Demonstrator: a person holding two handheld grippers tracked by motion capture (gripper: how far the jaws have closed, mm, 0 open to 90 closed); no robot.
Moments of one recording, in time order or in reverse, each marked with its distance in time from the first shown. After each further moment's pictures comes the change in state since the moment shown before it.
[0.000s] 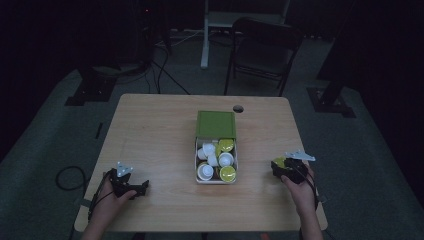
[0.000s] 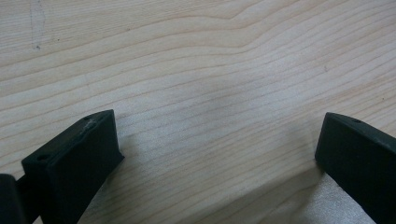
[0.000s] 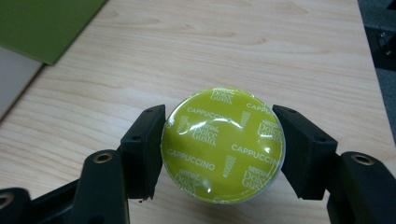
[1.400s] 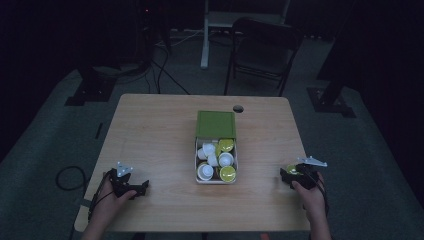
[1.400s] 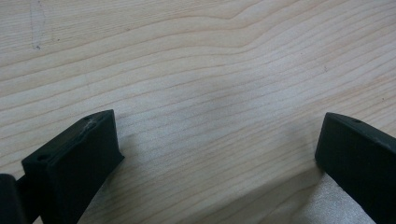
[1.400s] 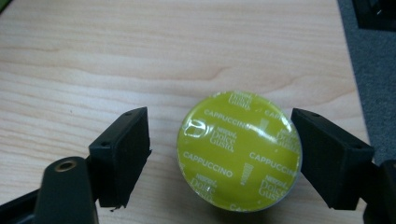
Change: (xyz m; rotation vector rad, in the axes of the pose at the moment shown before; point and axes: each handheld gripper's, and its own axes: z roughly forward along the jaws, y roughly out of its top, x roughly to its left) left arm 0.000 0.000 0.000 0.000 0.000 0.000; right arm -0.034 -0.026 0.001 0.063 -0.029 0.094
